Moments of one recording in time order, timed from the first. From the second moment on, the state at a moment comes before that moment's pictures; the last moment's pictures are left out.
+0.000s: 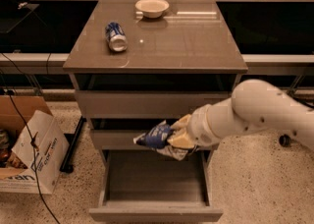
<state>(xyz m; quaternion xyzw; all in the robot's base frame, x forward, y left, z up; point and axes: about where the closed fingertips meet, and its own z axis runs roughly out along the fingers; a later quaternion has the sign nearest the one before) 0.493 -0.062 0.718 -0.54 0.76 0.20 0.31</state>
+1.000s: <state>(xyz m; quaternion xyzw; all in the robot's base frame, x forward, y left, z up) 0.491 -0.096 0.519 -0.46 0.78 0.29 0.32</state>
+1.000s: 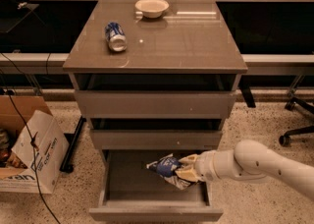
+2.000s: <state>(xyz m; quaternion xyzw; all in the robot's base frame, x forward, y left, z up) 0.504 -0.090 0.446 -0.43 0.81 0.27 0.30</state>
